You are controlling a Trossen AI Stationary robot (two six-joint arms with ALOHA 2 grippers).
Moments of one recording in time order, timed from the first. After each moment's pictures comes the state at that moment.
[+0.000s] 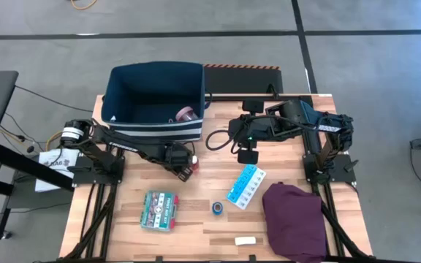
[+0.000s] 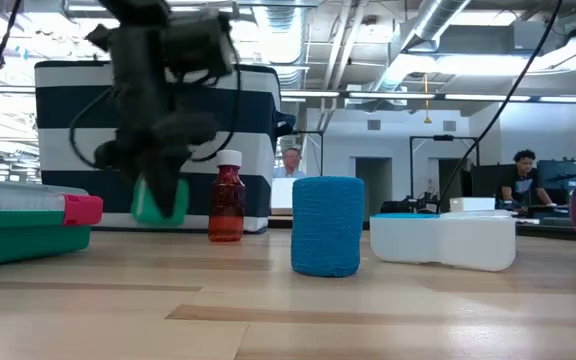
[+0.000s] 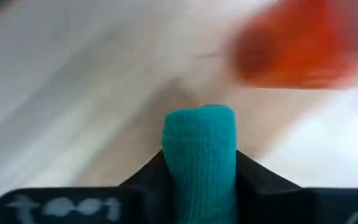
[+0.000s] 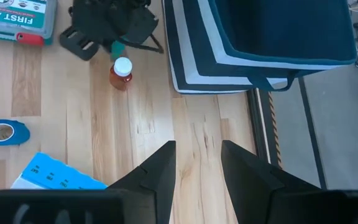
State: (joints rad) left arm -0.04 1.60 0.93 -0.64 -0.09 -0.90; right arm 0.16 1.82 2.33 -1.57 0.42 0.00
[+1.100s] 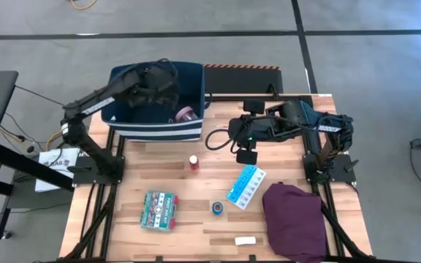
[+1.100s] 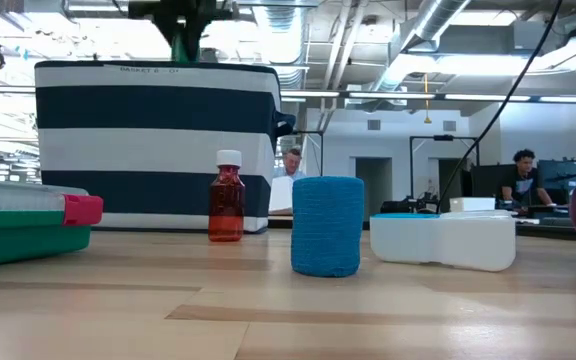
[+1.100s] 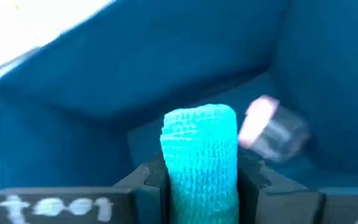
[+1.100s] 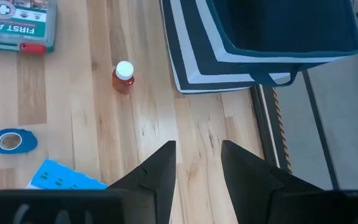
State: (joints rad) left arm 0.40 1.59 1.88 -1.55 -0.60 -0.71; right arm 0.17 1.82 2.33 -1.57 0.42 0.06
